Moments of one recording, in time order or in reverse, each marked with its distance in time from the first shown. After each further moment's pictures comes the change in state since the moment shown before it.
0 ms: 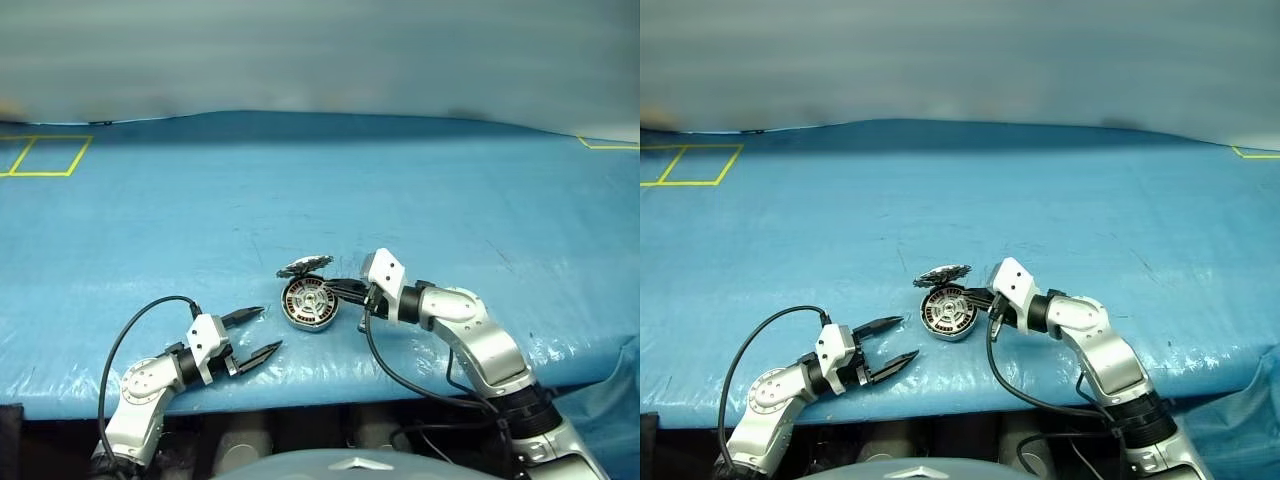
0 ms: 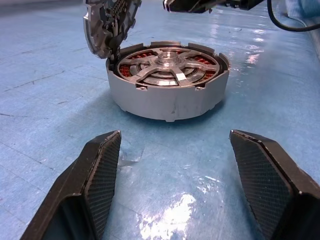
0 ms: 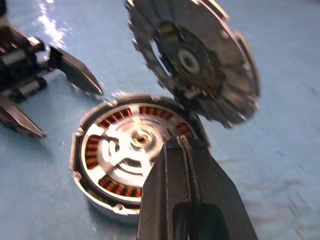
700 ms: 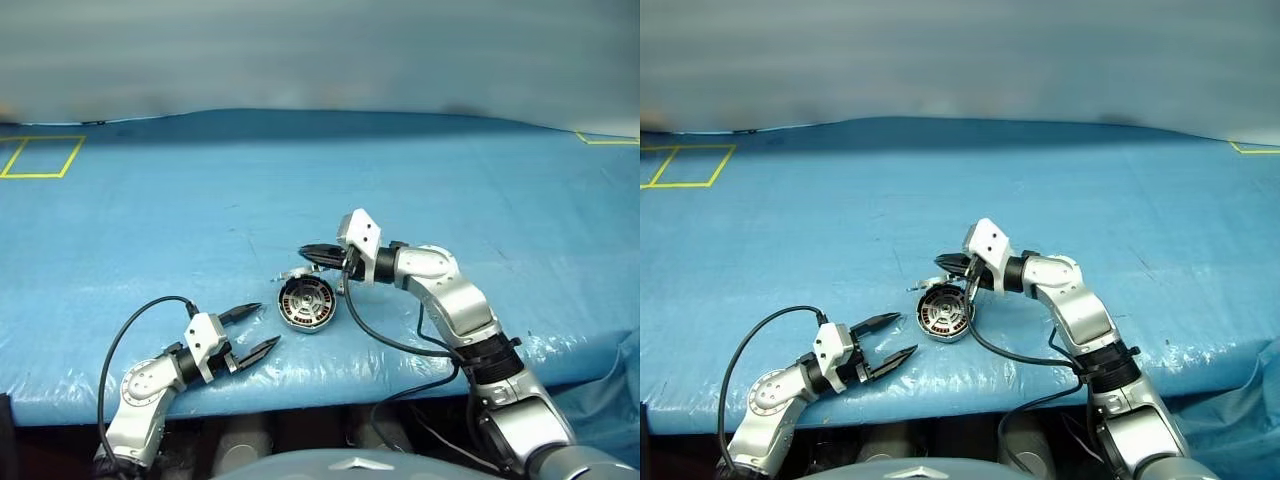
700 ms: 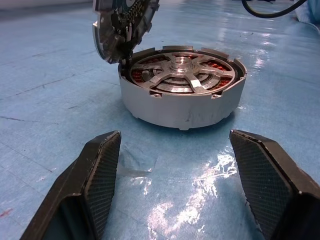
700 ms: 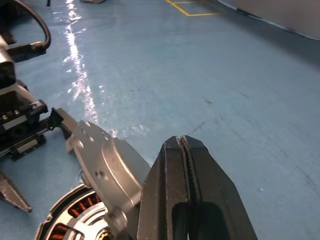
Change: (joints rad) left arm 0.016 -0.019 0.014 -0.010 0.002 -0.014 0.042; right arm -0.265 0.124 0.051 0.151 0.039 -0.044 0.115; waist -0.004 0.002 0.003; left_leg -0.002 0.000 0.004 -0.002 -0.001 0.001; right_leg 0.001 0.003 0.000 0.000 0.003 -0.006
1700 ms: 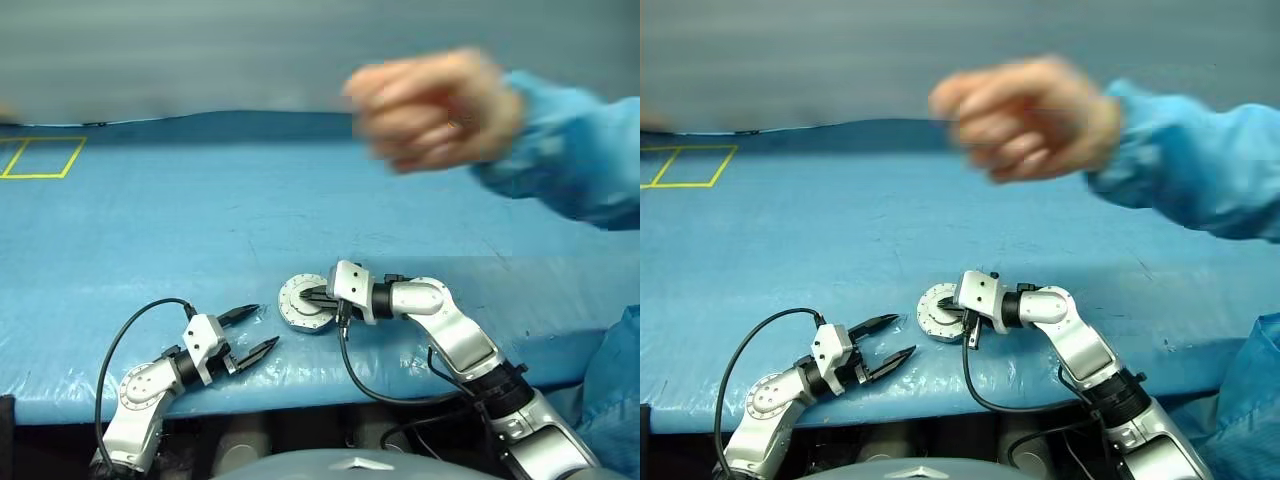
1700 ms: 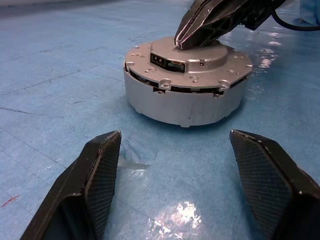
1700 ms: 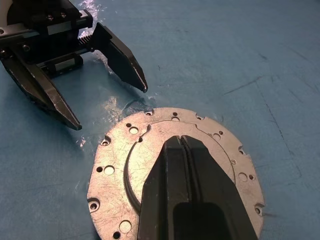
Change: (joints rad) left arm 0.015 0.007 0.001 -0.022 0.000 0.026 0.013; right arm 0.143 -0.070 0.123 -0.073 -0.156 -0.082 -0.007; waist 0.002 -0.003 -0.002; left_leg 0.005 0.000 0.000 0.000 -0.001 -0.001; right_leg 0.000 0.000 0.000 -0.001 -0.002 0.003
